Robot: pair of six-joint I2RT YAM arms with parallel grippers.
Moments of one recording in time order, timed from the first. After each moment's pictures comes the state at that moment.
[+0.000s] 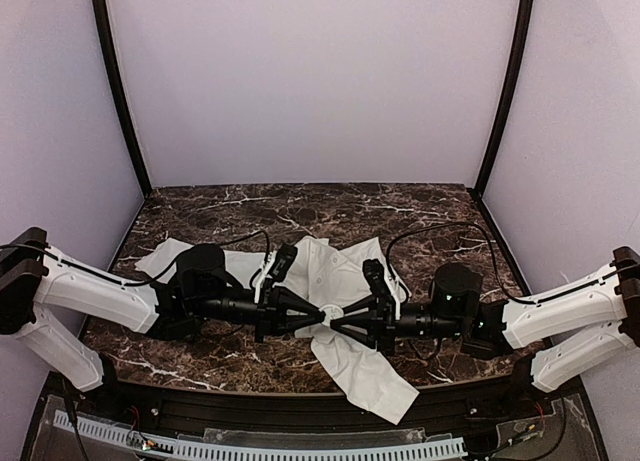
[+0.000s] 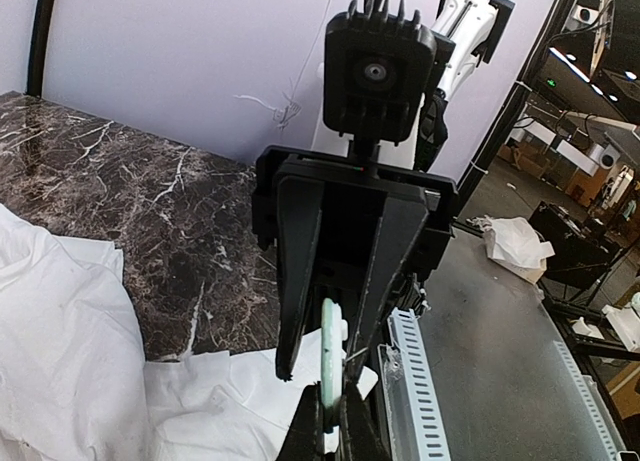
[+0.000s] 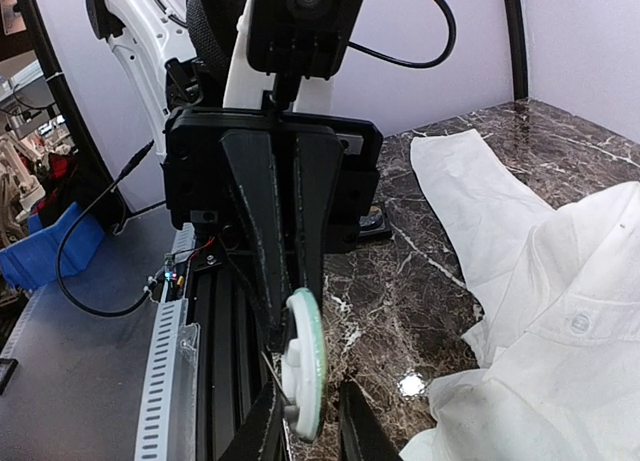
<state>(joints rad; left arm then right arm) -1.03 1.48 0.61 0.76 0.59 -0.31 1.10 1.25 0.41 0.72 -0.32 0.19</state>
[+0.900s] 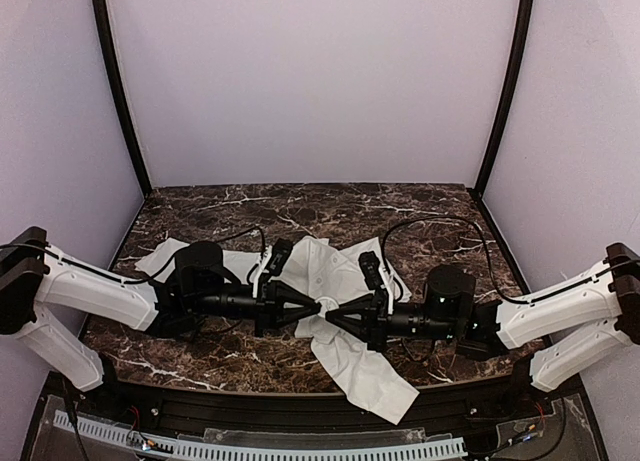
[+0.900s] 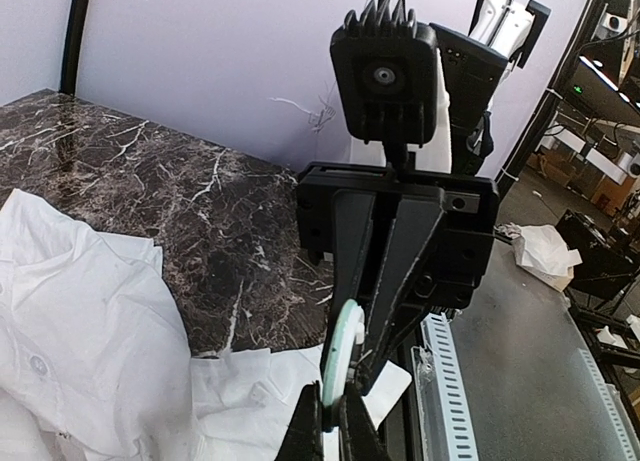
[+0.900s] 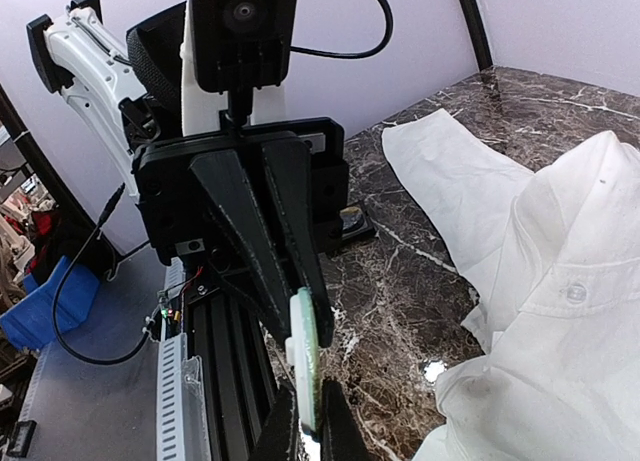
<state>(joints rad) -1.00 1.48 0.60 0.75 0.56 -0.29 1.12 1.30 0.44 0.74 -0.20 0.36</state>
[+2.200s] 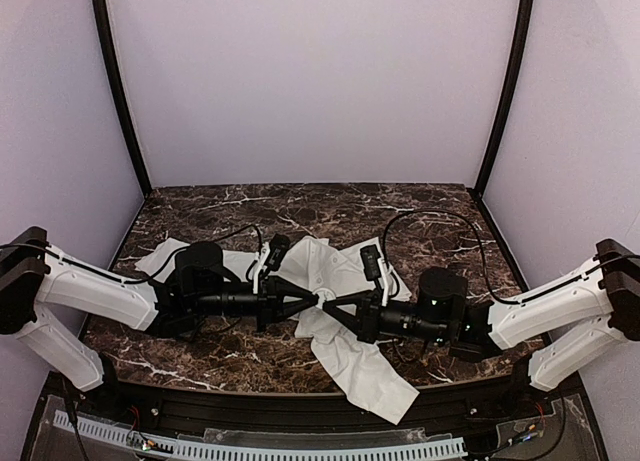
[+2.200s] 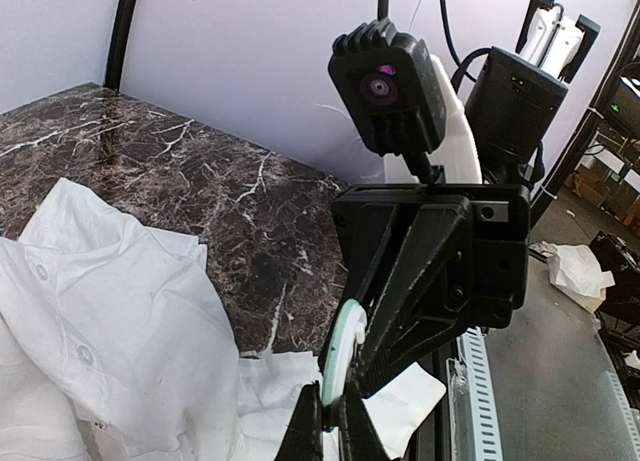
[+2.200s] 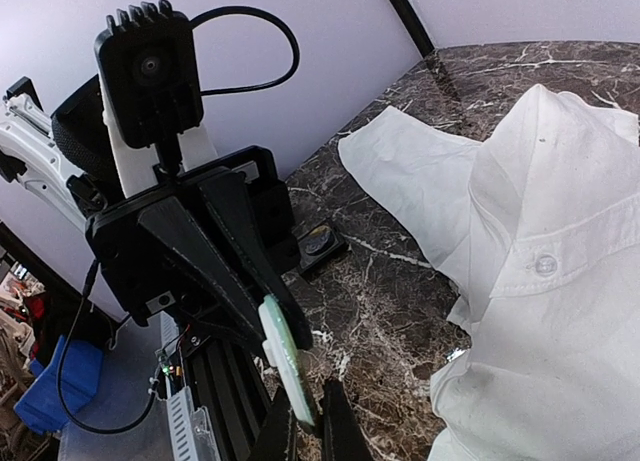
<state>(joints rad) -0.99 1.48 0.59 0.74 0.45 -0.30 1.14 1.36 0.46 0.77 -0.04 0.57</state>
